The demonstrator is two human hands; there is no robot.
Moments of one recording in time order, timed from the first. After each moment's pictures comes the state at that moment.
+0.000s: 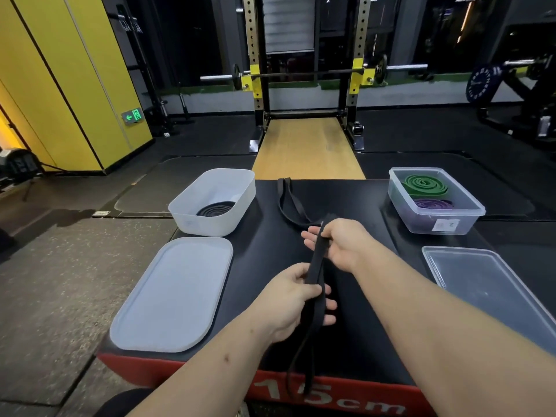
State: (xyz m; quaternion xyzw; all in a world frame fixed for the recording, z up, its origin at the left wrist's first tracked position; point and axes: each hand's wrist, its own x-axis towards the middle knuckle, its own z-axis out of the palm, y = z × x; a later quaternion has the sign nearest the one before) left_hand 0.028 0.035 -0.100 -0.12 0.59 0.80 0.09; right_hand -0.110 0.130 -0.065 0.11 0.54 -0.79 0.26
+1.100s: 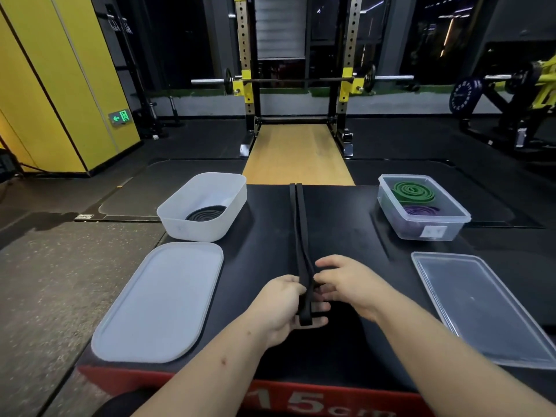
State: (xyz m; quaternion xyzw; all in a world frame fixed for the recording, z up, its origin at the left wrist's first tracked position) left_hand 0.016 0.040 -0.099 -0.18 0.56 0.80 0.10; right_hand -0.074 0.178 -0.106 -0.06 0.75 -0.60 0.26
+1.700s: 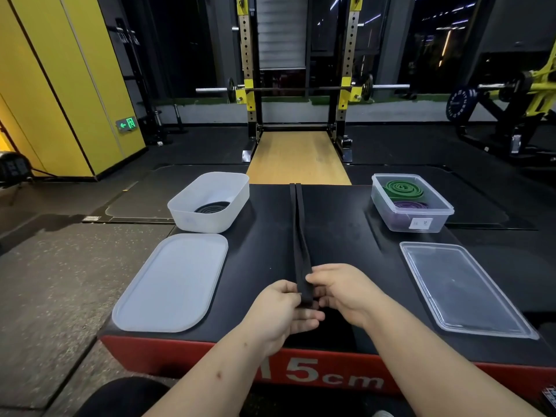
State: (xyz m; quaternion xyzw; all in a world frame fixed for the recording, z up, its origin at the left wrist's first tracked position) left_hand 0.078 0.055 -0.102 -0.18 0.59 0.78 0.06; right_hand -0.011 0.185 -0.100 -0.07 0.67 -0.68 0.28
